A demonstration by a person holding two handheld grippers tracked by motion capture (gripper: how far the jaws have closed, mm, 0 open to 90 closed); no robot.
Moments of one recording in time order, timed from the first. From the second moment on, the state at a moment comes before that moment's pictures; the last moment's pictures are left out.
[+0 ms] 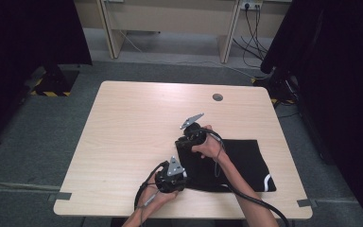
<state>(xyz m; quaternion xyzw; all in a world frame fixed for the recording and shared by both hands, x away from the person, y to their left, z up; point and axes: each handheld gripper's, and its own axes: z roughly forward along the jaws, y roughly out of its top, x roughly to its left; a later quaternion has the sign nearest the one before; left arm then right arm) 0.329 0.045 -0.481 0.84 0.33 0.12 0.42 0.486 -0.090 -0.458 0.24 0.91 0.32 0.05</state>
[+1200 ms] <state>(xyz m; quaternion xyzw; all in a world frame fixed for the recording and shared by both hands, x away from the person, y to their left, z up) 0.343 -0.005 -0.375 0.87 0.23 0.13 0.41 0.472 -0.176 -0.371 0.24 0.83 0.50 0.06</state>
